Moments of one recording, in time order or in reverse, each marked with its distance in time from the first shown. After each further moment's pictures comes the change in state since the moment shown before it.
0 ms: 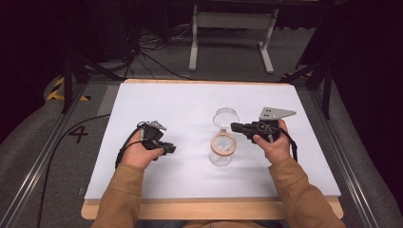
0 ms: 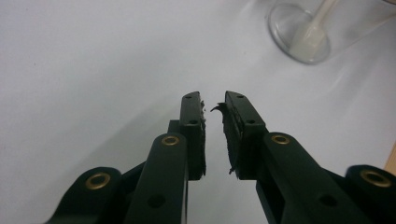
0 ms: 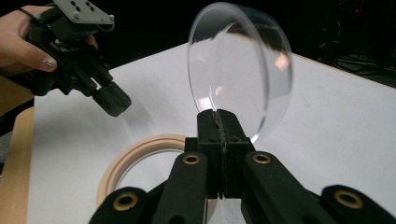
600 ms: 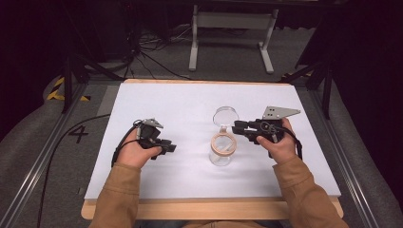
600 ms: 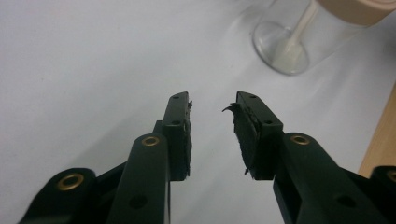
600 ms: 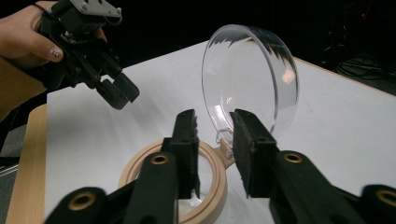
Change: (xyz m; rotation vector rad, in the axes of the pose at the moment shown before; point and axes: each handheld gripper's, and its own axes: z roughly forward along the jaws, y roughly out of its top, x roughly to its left) left arm -0.001 0.003 -0.020 -0.081 -0.036 0.014; right arm 0.006 0.011 -0.015 0.005 0.020 -0.024
